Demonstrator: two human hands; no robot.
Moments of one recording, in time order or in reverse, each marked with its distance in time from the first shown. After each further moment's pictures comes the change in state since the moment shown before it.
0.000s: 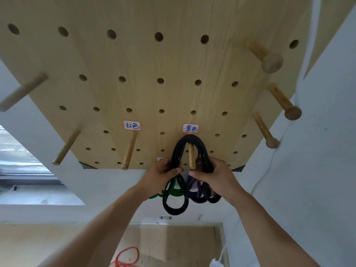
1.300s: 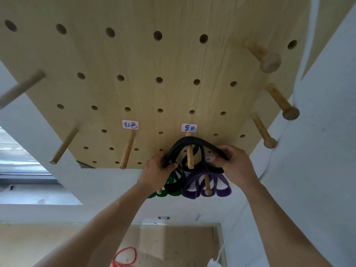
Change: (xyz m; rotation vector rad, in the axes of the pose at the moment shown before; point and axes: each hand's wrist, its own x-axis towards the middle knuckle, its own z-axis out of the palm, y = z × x) left_hand 0.020 -0.008 0.003 0.271 0.222 0.064; right_hand 0.022 0.008 -0.050 -0.307 0.259 -0.093
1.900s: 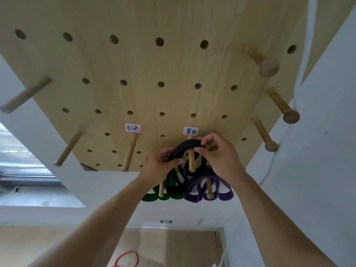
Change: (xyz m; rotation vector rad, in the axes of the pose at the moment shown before) left_hand -0.003 0.034 -0.017 -0.205 -0.024 0.104; right_hand 0.007 -0.051 0.021 0.120 -0.074 -0.219
